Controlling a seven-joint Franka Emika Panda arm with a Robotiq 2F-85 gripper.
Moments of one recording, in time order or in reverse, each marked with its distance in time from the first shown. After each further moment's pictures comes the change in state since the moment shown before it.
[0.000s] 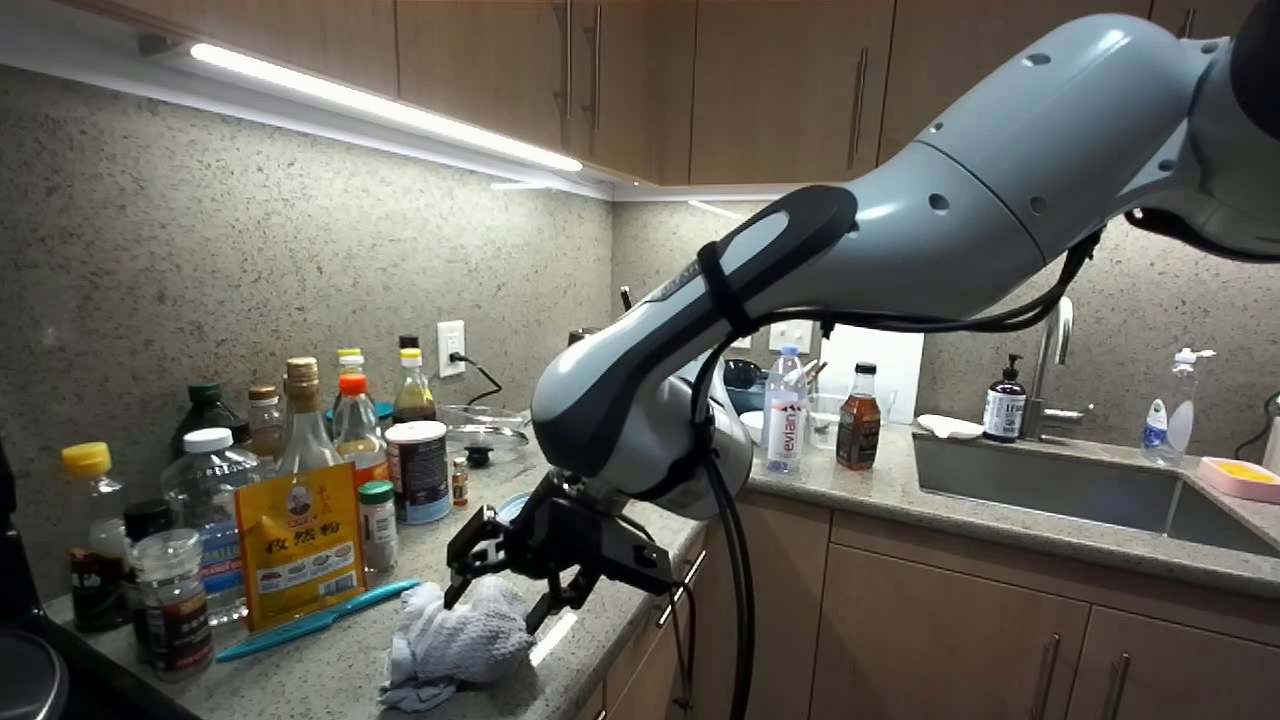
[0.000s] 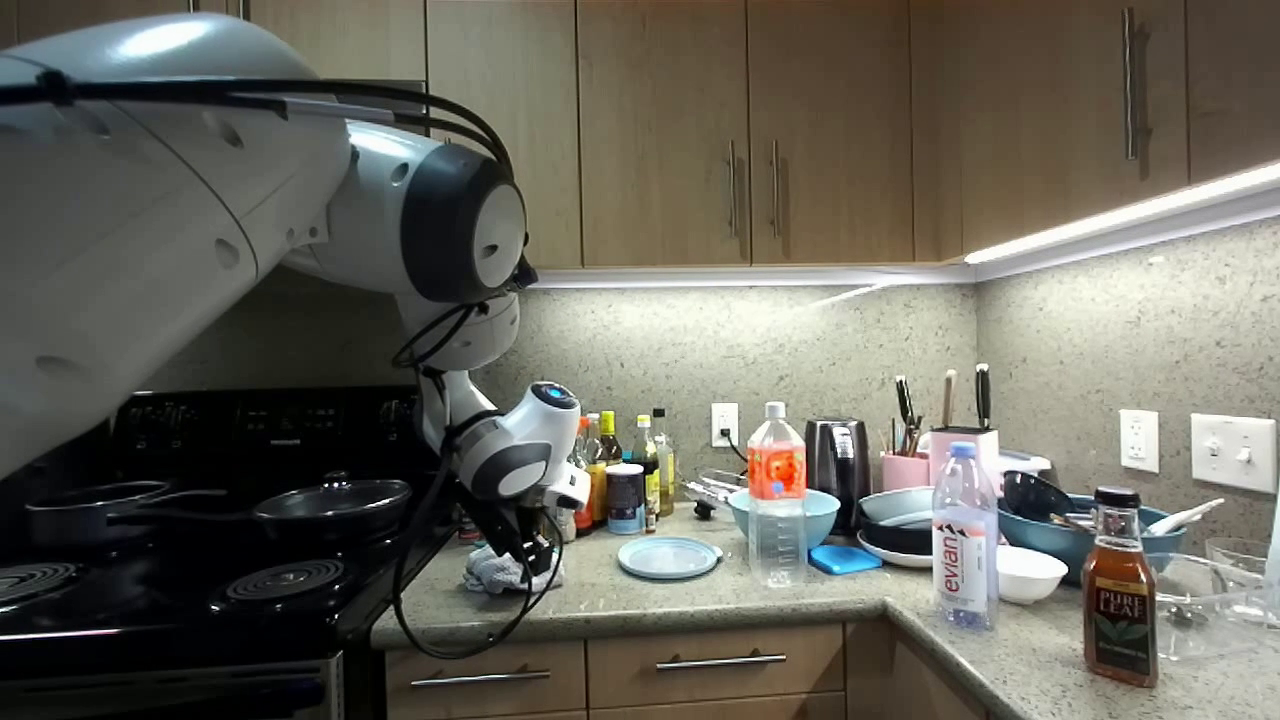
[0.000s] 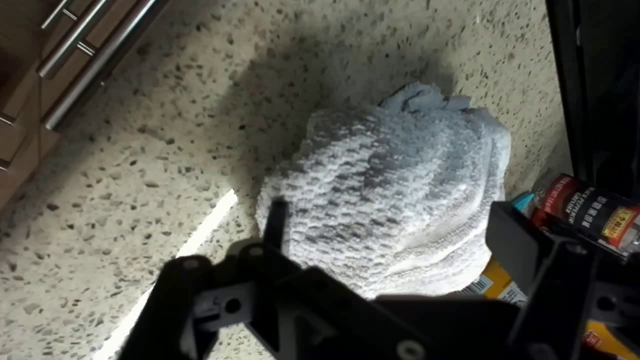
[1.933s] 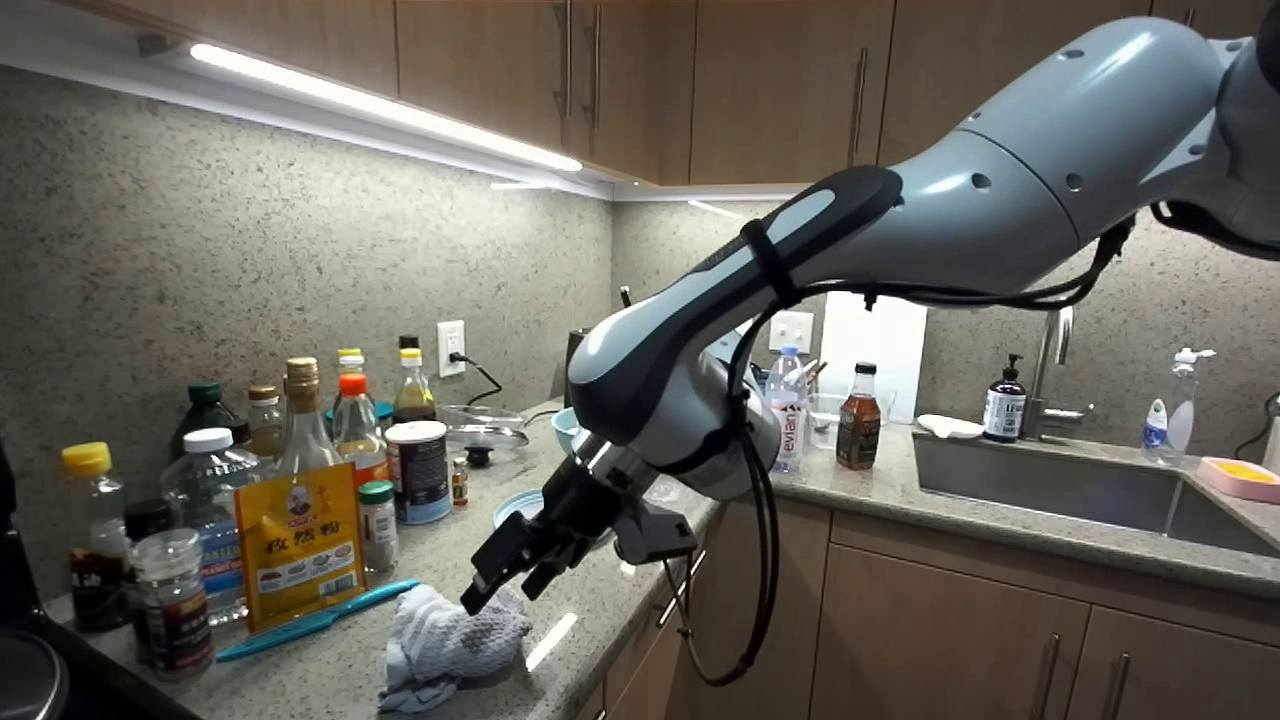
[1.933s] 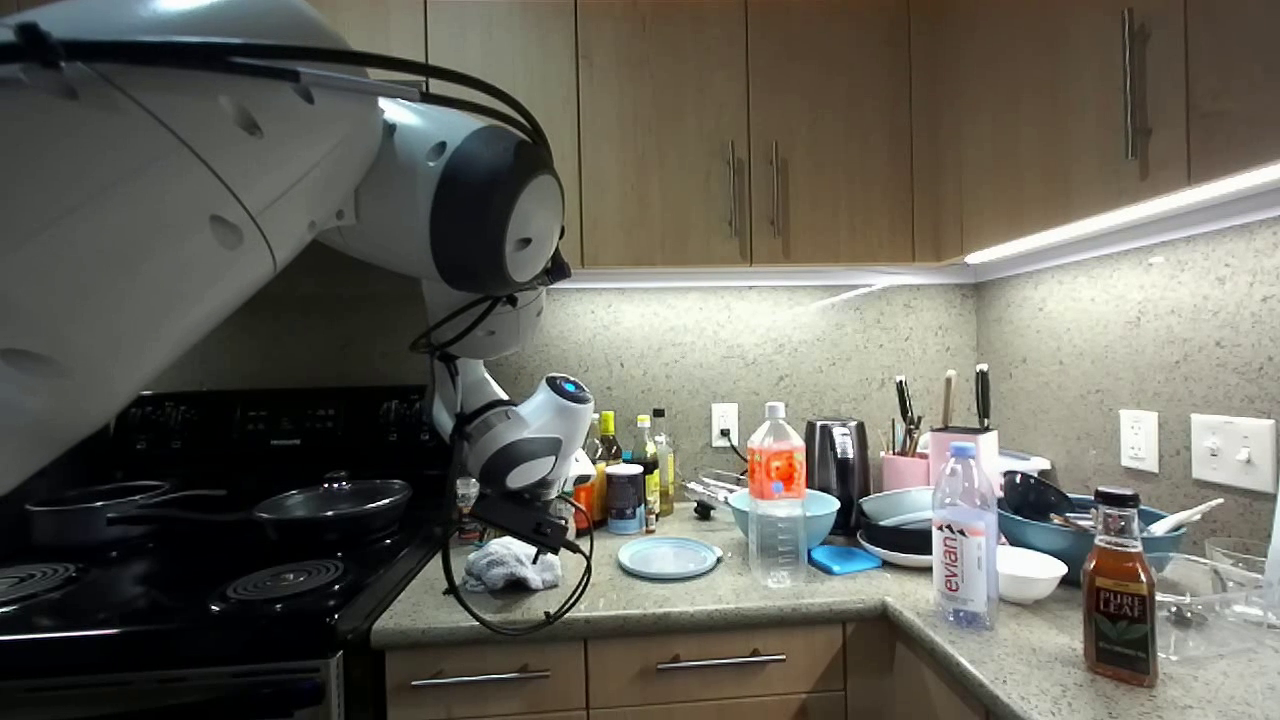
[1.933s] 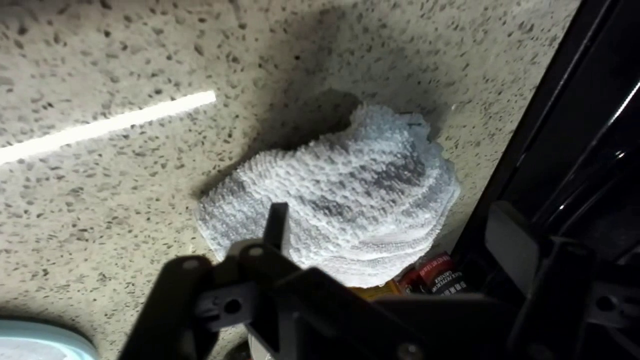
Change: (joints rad) arm -0.194 -0.015 0.190 -0.071 -0.046 0.002 -0.648
